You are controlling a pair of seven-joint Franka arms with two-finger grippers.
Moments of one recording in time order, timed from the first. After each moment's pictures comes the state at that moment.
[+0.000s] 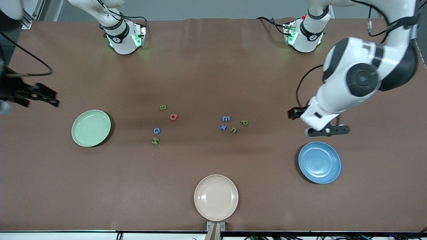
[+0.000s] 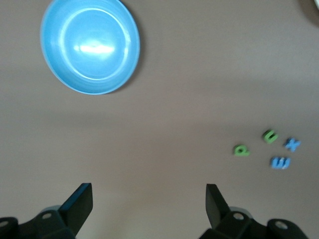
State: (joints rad) left arm -0.22 0.30 -0.17 -1.60 0.04 1.78 -0.49; right arm 0.04 0.13 0.03 -1.49 0.00 1.61 0.02
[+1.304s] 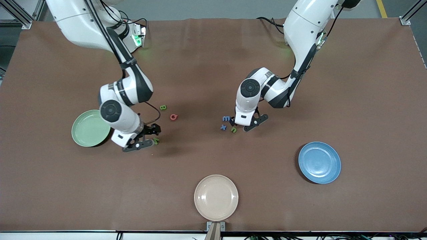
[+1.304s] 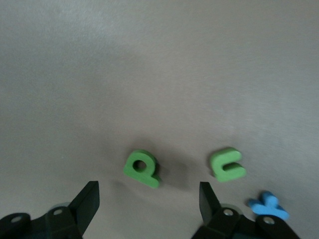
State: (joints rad) left arm -0.52 0.60 -0.16 -1.91 0.16 2.48 -1.34; right arm 0.33 0.51 0.03 -1.86 0.01 2.34 0.07
